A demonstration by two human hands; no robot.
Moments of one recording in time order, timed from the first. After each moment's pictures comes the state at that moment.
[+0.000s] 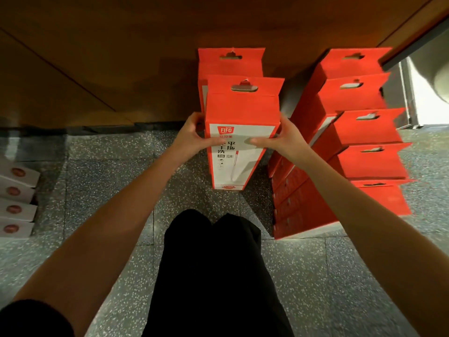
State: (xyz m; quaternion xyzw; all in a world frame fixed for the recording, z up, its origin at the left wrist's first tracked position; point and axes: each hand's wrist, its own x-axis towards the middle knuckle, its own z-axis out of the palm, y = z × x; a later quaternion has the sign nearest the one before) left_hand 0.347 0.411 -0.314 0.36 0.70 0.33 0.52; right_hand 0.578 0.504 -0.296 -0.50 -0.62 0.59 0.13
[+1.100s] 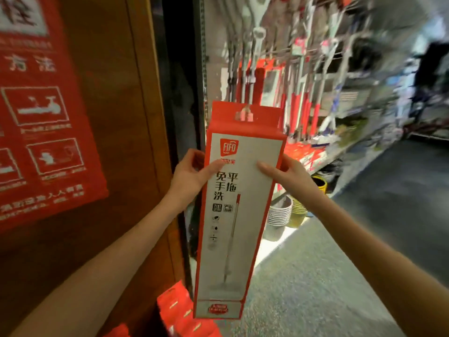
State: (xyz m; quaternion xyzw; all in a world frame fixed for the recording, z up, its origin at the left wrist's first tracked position) left_hand 0.721 0.449 0.431 0.69 0.34 0.50 0.40; right_hand 0.939 0.379 0.441 -0.52 -0.60 0.27 0.55
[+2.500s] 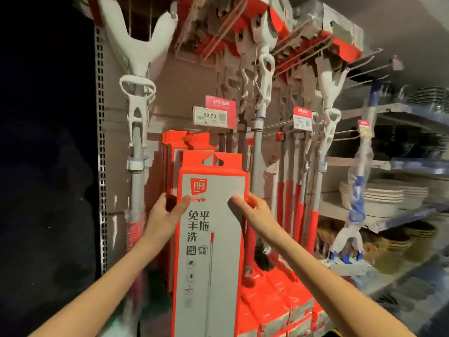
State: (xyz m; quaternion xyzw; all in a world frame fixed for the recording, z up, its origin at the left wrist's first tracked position) left_hand 1.257 0.947 0.497 0.60 0.44 0.62 0.26; right_hand 1.465 0.984 0.507 -0.39 -0.70 0.28 0.52
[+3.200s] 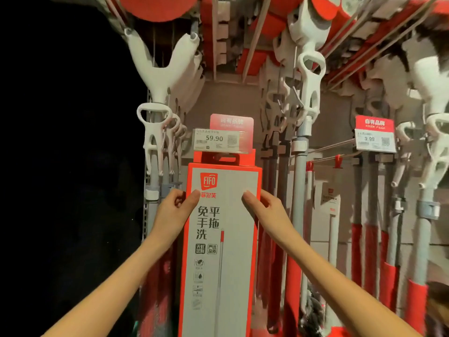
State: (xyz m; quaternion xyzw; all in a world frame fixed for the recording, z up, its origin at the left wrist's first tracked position) left_hand 1.265 1.043 0.549 0.54 0.48 0.68 0.08; right_hand 1.459 1.132 0.561 -0.21 -0.76 0.32 0.52
